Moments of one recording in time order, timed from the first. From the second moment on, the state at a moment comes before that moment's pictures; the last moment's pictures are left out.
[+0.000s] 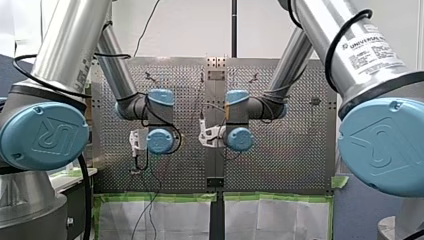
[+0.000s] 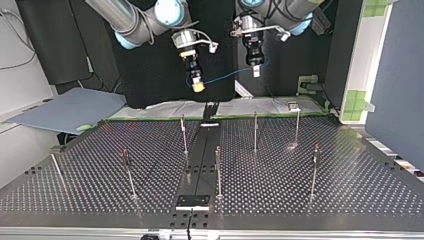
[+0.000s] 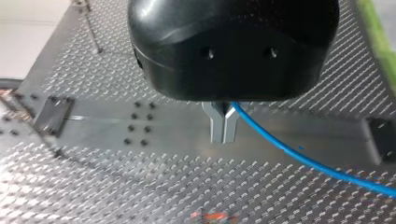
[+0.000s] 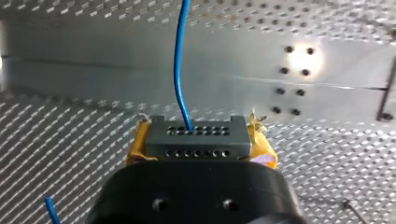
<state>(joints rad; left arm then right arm) -0.52 -1.85 -2.33 -2.08 -2.23 -1.64 2.38 -1.06 1.91 -0.87 1.76 1.51</state>
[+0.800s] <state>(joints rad) -0.41 -1.65 -2.20 -2.28 -2.35 -1.65 2.39 -1.25 1.72 -0.67 1.63 1.58</state>
